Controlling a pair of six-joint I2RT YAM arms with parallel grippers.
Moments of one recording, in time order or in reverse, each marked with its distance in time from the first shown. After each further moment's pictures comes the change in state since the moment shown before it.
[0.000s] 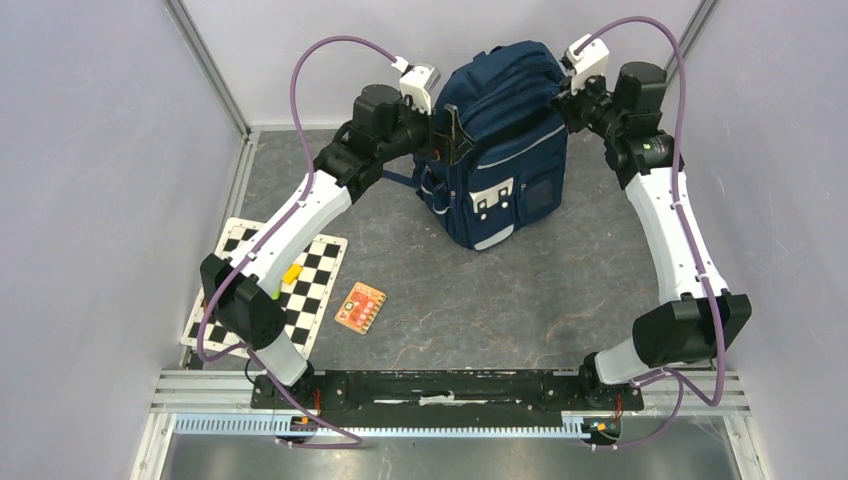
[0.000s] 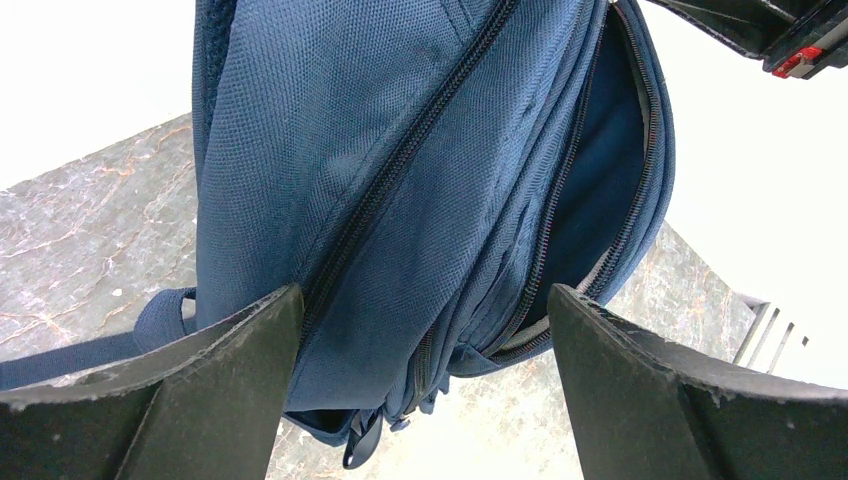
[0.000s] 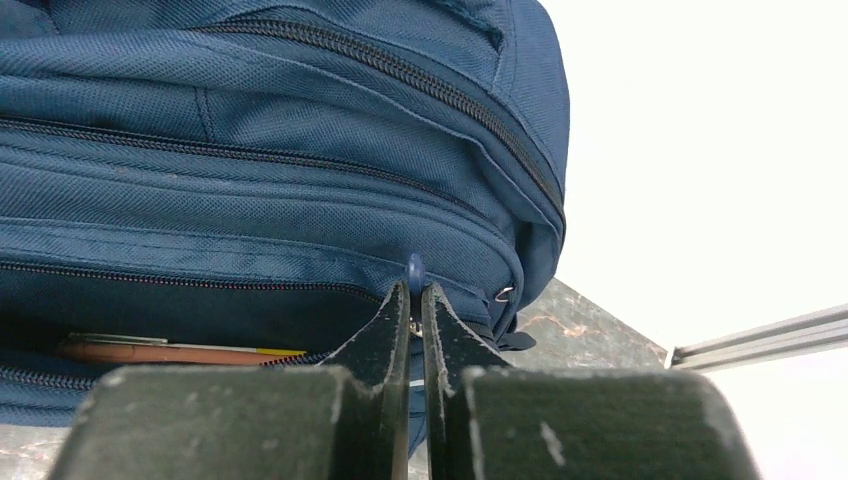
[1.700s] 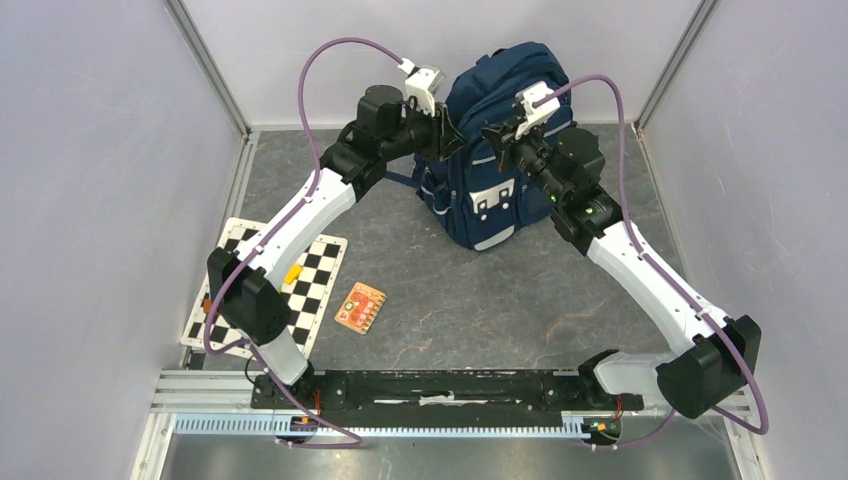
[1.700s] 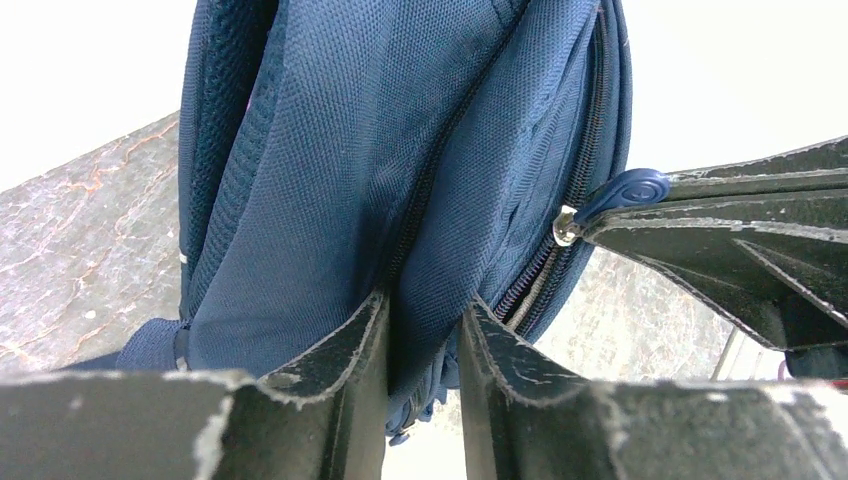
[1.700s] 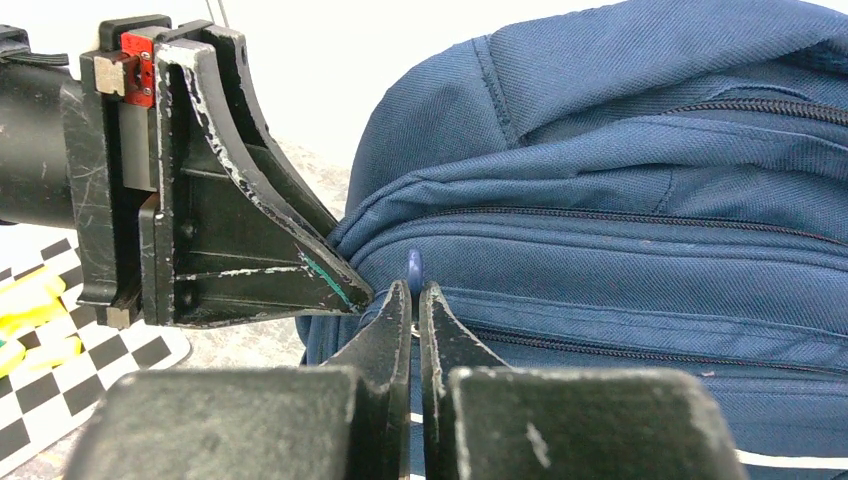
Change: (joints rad) left arm 0.010 0.034 -0.008 0.044 0.066 0.011; right arm 0.390 -0.216 -0.430 0.496 0.243 0.326
